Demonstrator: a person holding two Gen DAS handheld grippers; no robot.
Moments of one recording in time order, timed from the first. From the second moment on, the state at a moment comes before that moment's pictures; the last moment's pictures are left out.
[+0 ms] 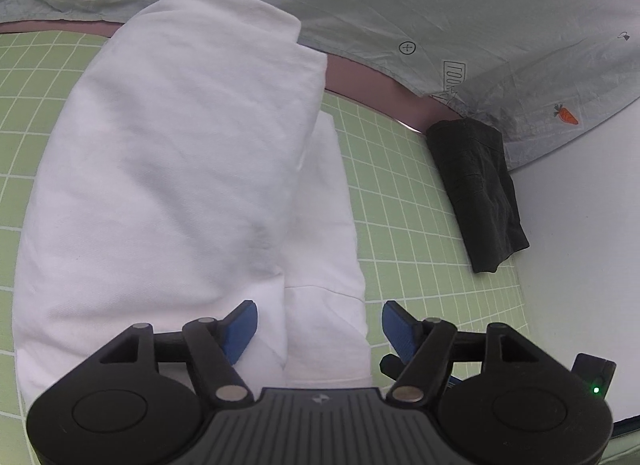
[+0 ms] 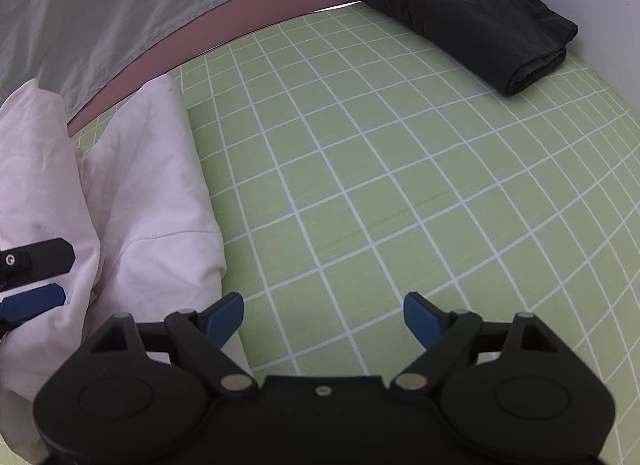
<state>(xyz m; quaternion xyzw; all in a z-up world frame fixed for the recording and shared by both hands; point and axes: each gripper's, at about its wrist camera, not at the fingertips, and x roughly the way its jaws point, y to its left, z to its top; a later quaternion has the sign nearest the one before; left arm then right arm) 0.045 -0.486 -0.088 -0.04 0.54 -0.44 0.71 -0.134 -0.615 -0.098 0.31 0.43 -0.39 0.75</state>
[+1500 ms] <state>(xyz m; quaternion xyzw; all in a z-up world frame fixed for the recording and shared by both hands) 0.099 -0.347 -0.098 -0.06 0.56 -0.26 0.78 0.003 -0.612 -0.078 0.49 0.28 -0.03 0.83</state>
